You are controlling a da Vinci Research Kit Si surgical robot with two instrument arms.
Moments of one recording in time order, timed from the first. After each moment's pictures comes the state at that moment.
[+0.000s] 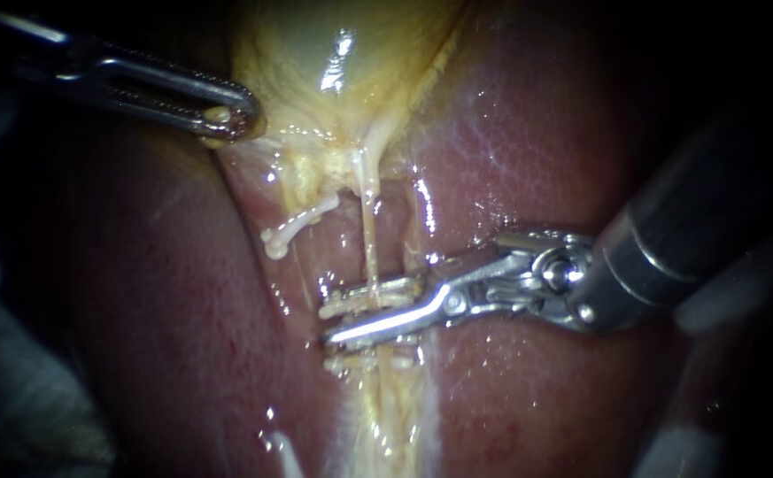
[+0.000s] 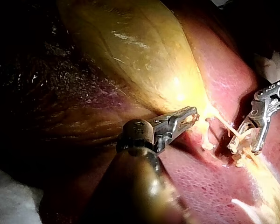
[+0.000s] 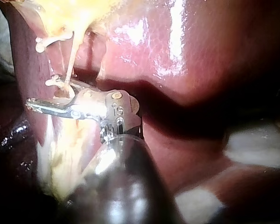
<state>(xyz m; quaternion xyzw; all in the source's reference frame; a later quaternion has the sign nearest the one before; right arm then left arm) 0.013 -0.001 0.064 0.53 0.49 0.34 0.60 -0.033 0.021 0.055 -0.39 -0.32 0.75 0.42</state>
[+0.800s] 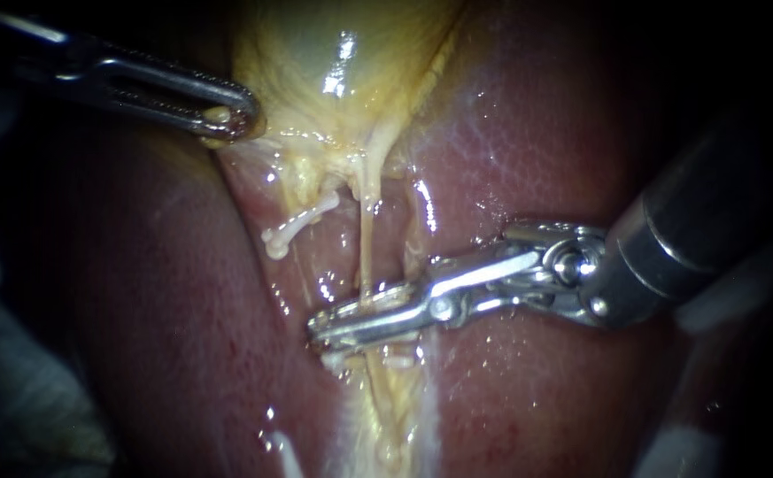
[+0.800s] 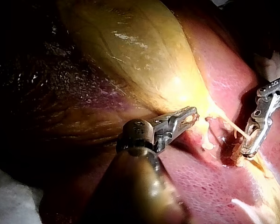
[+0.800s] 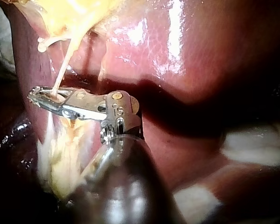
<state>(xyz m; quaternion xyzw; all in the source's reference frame) 0.012 -0.001 0.064 0.55 0.49 0.32 0.60 -0.033 0.021 0.055 -0.39 -0.32 0.75 0.42</state>
